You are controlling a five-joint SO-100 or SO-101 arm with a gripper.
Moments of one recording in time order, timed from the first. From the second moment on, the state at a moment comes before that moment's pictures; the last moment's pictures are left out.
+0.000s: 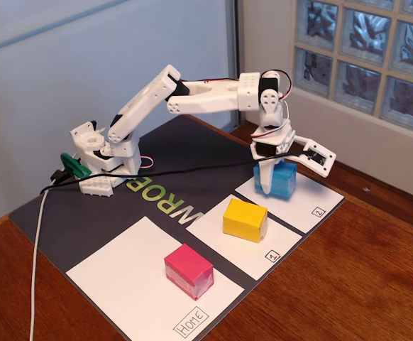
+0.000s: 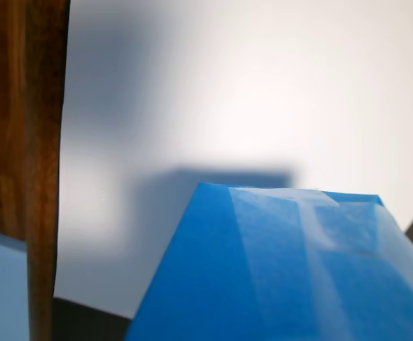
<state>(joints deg) -35.3 40.2 36.6 80.2 107.9</state>
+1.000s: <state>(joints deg) -37.4 35.9 35.9 74.3 107.9</state>
